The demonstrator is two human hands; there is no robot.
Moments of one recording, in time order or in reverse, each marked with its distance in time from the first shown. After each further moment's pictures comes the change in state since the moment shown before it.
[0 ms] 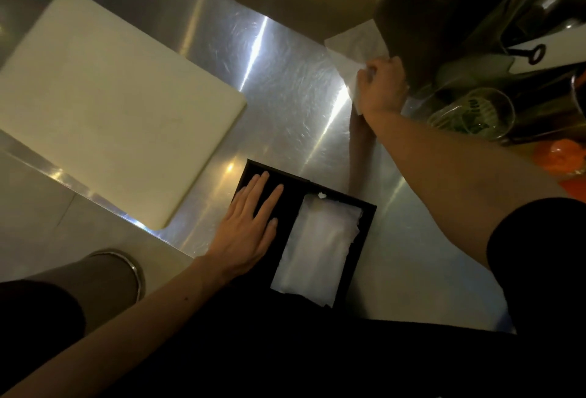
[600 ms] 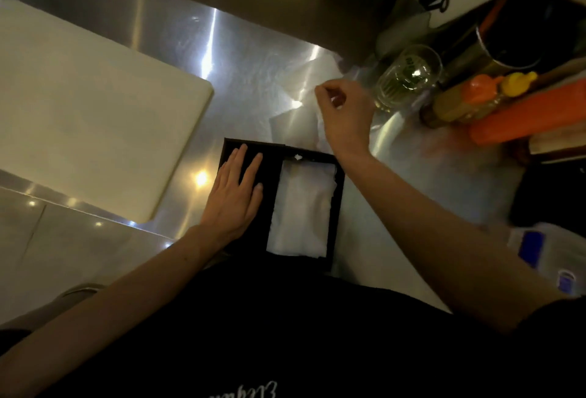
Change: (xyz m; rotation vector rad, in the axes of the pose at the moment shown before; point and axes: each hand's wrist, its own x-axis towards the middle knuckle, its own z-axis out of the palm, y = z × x) left_hand 0.002 -0.003 -0.001 -0.024 -0.006 0.020; right_hand -0.159 -0.034 -0.094 0.488 0.109 0.031
